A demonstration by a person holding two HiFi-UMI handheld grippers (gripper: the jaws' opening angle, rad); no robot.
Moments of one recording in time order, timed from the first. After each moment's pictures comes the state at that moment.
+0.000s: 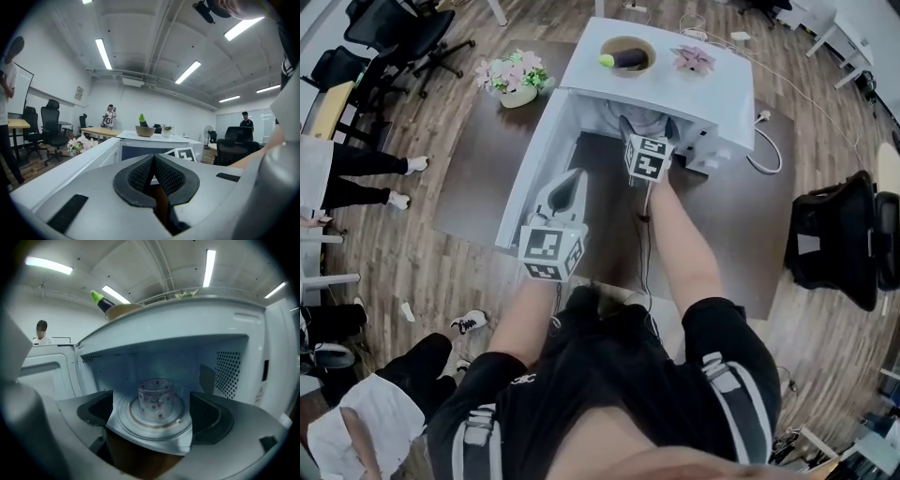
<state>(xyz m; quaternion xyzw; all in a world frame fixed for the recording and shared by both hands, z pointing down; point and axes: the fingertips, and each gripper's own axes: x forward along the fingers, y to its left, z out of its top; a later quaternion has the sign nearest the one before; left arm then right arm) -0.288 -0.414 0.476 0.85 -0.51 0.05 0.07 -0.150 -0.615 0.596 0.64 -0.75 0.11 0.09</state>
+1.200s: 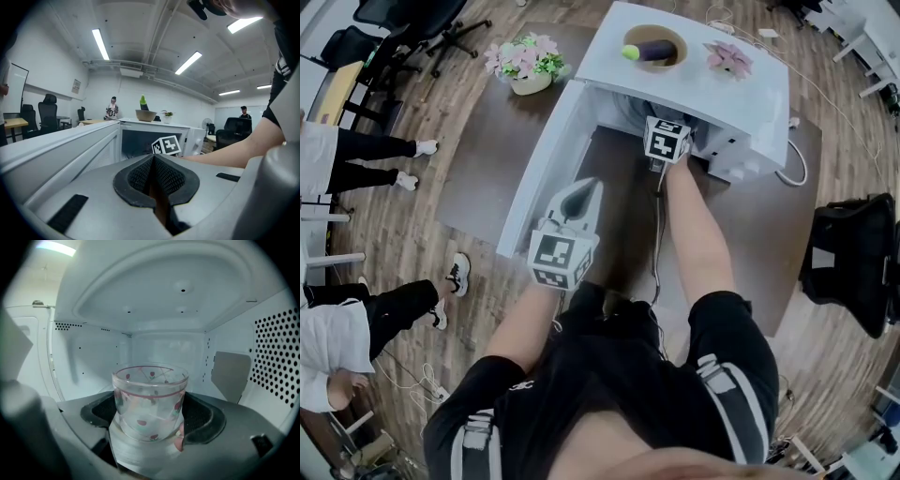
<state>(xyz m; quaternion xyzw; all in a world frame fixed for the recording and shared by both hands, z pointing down) -0.287 -0.430 0.532 0.86 -0.50 0.09 0.10 -0.149 -0.686 0.648 0.64 -0.74 0.10 0.16</state>
